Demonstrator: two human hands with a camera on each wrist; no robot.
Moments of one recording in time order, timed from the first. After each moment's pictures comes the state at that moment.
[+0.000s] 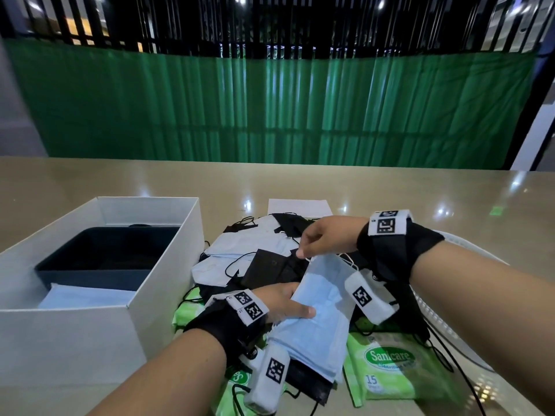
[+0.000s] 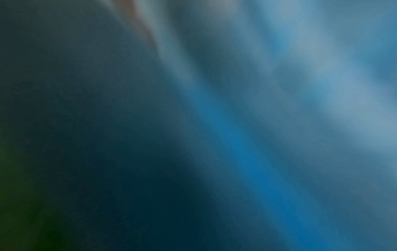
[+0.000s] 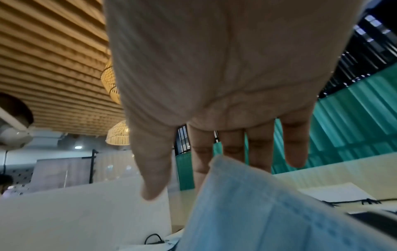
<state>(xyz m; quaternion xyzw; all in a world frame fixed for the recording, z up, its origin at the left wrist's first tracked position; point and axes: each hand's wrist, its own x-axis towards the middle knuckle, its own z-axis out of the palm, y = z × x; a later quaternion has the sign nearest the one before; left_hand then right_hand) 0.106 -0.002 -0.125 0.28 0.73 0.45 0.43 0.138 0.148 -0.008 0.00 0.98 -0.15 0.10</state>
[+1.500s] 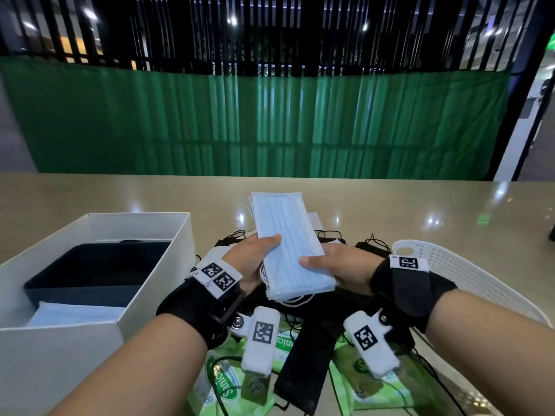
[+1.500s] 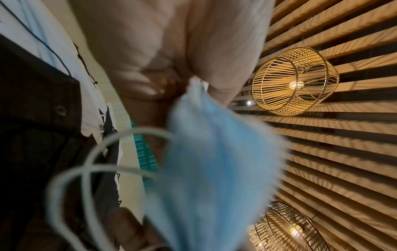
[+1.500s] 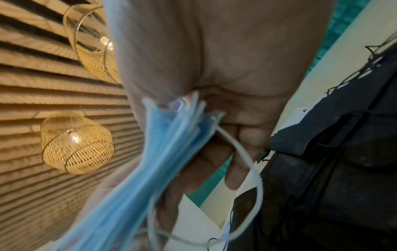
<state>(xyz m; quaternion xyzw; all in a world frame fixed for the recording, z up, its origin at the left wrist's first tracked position) 0.105 -0.007 -0.042 0.13 0.58 0.75 0.27 0.169 0.170 -0.043 -0.01 0.76 -0.64 0.11</state>
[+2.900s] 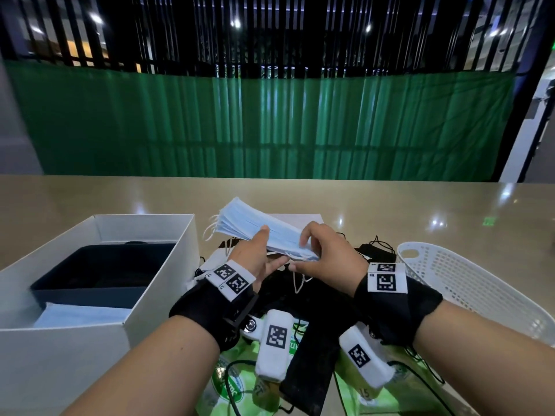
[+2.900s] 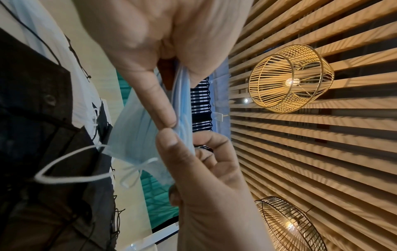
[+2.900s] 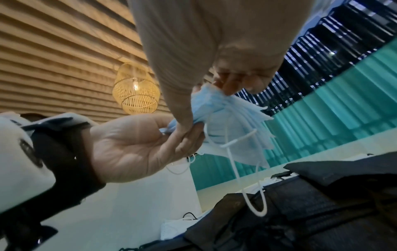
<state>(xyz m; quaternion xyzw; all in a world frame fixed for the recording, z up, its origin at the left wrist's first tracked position) 0.093 0.006 -0.050 -0.01 0.54 0.83 0.16 0.167 0.141 -0.036 -0.03 0.93 -0.30 -0.20</state>
